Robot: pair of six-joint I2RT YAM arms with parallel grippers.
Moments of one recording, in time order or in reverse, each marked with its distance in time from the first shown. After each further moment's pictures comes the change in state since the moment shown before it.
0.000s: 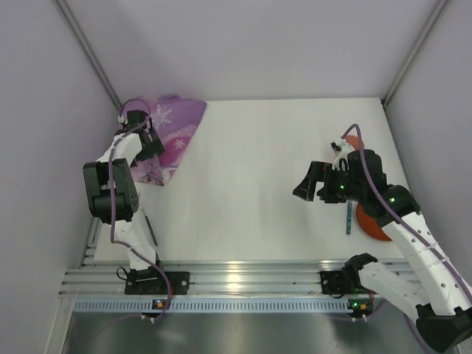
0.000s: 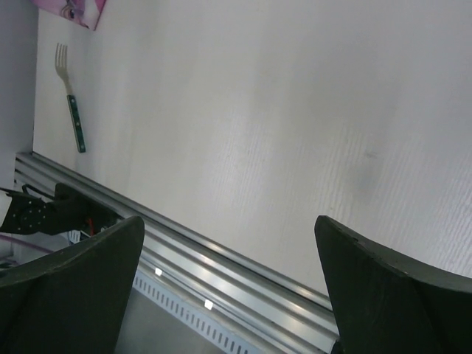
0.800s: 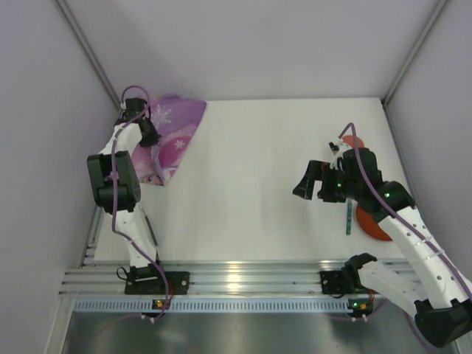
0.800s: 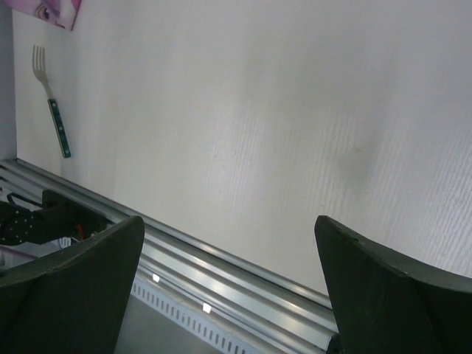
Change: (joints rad) left arm 0.006 0.158 0.213 0.028 0.160 -0.014; right arm 0.000 0.058 0.000 -0.008 0.034 0.008
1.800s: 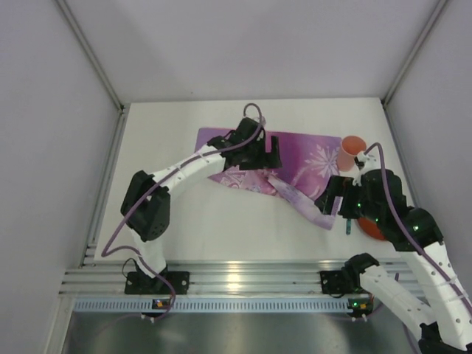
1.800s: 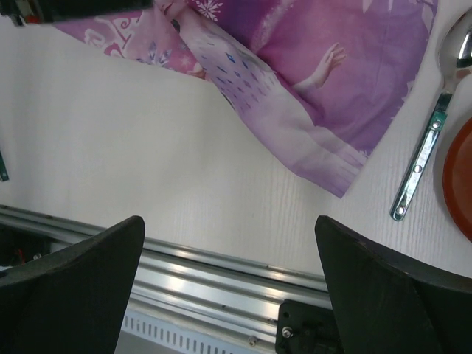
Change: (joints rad) left arm -0.905 -0.179 -0.086 0.030 0.185 -0.279; right arm 0.000 -0.261 -0.013 -0.211 0.220 -0.033
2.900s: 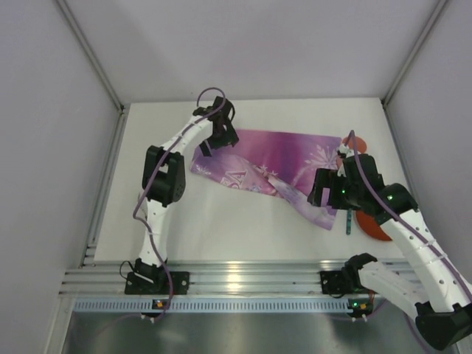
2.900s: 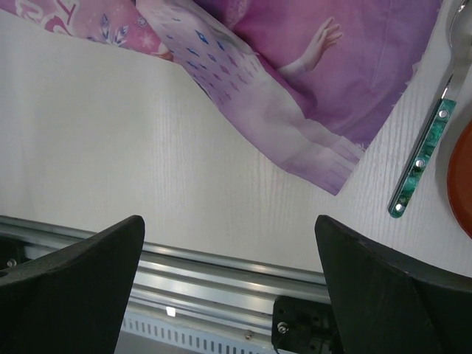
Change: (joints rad) left arm 0.371 0.403 0.482 -0.399 -0.322 -0.158; right arm 0.000 0.225 0.015 0.033 0.012 -0.004
